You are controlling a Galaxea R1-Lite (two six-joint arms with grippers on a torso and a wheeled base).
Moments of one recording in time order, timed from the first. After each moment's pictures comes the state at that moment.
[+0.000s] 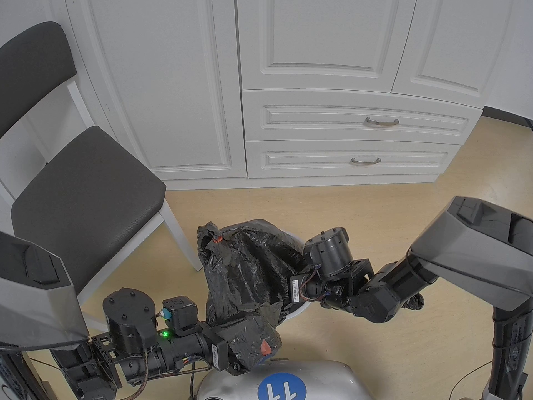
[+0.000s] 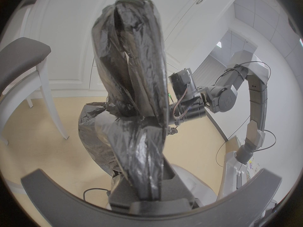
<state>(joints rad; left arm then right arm) -0.71 1.99 -0.13 -1.53 -0.14 -0.24 0.69 2.28 -1.08 -0.55 -0.22 0.34</state>
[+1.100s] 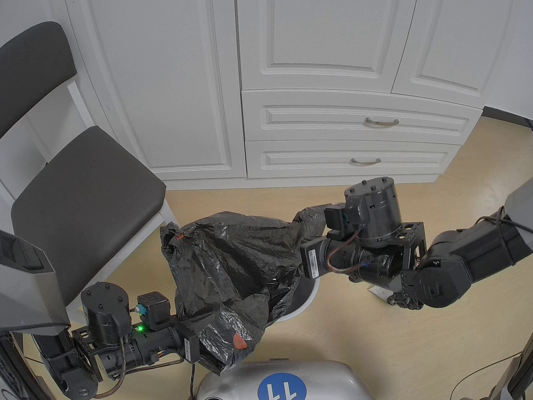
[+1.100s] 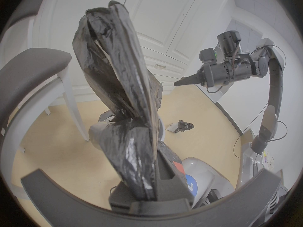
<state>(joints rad) -0.58 1.95 -0.05 -1.53 -0.14 -0.11 0.73 1.94 -1.00 -0.50 -0.22 0.11</state>
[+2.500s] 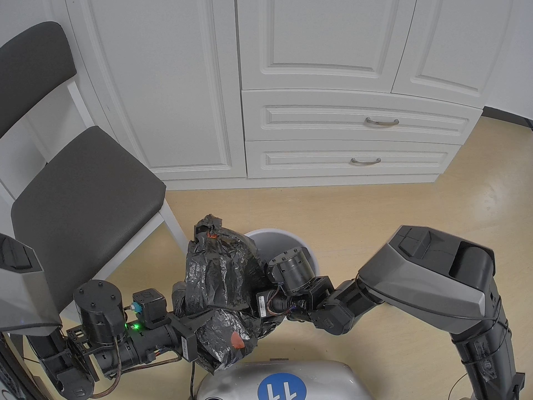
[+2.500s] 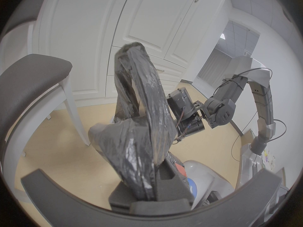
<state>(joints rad) -0.58 1.91 -0.04 -1.53 -0.13 -0.10 0.76 2.50 -1.30 -0.54 -0.10 0.36</state>
